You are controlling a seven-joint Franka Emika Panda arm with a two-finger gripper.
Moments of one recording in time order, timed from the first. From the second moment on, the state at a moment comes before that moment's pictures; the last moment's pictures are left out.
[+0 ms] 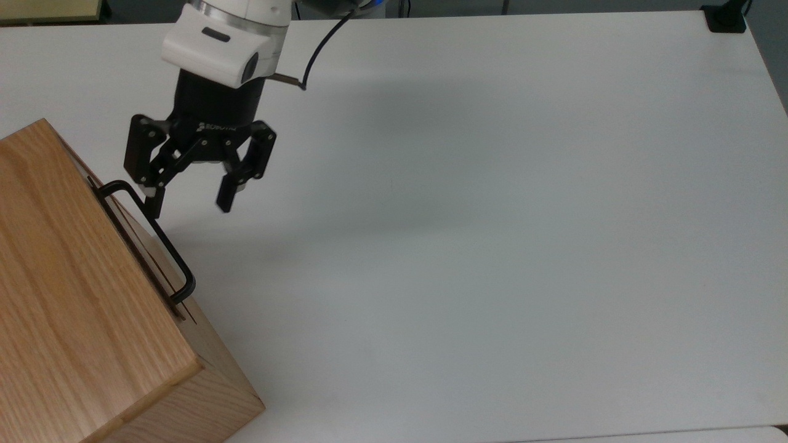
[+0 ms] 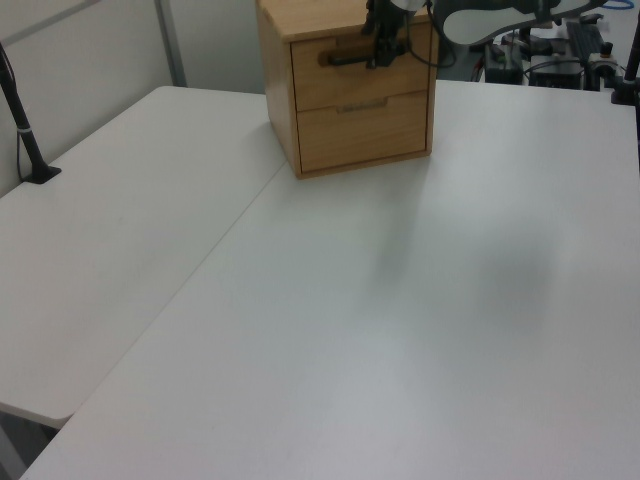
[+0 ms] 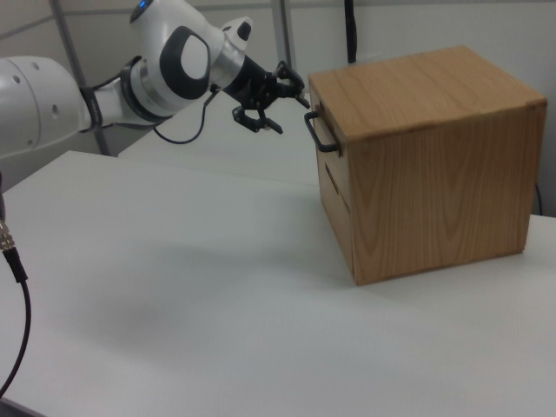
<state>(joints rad) -0.01 0.36 -0.05 -1.43 -0.48 2.41 -0.44</state>
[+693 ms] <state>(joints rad) -0.05 0.42 -0.05 -1.42 -0.56 2.45 -0.45</state>
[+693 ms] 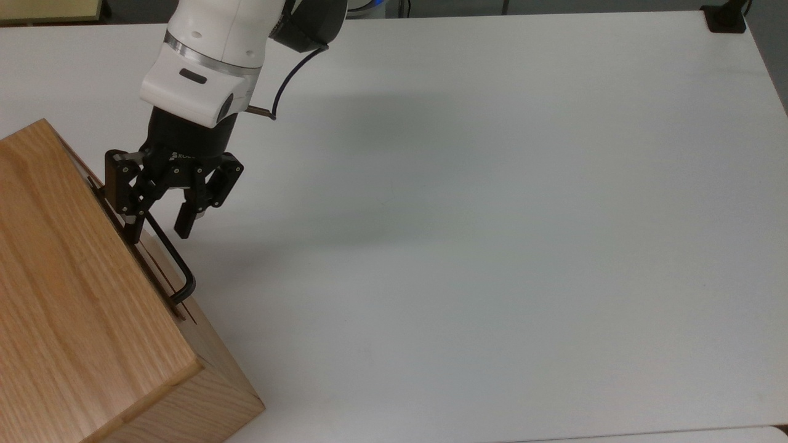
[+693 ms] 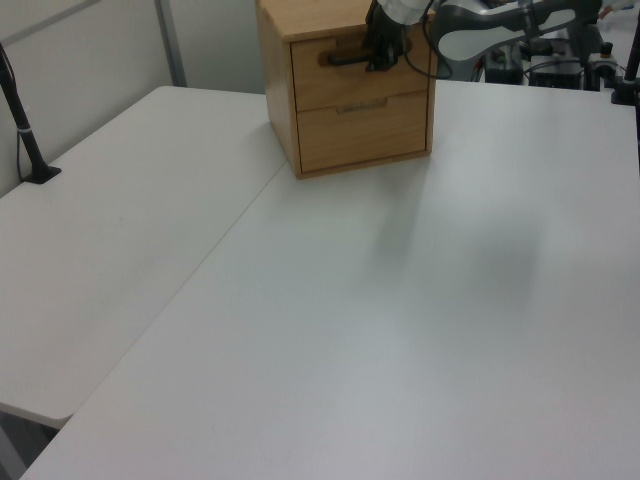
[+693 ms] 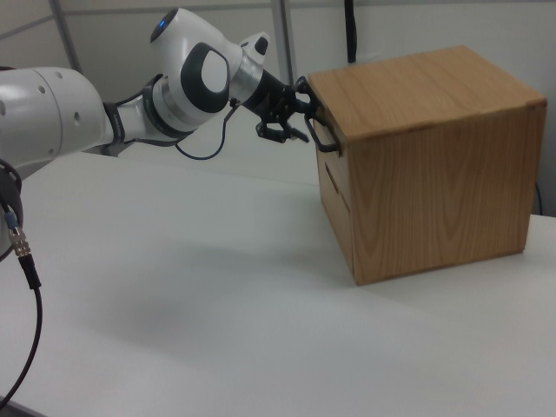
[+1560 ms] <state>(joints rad) -0.05 0.42 -0.05 -1.43 -0.58 2.45 -0.44</state>
